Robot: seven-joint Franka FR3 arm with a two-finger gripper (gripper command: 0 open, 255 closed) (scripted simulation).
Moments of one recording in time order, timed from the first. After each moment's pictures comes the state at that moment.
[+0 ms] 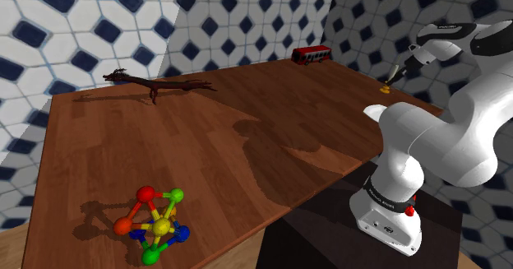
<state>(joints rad) 1.10 -0.87 -2.19 -1.37 -0.26 1.98 -1.29</state>
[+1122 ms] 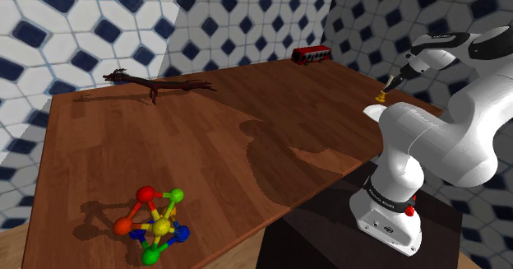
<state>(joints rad) 1.10 -0.92 -2.22 -1.41 -0.29 2.05 -1.30</state>
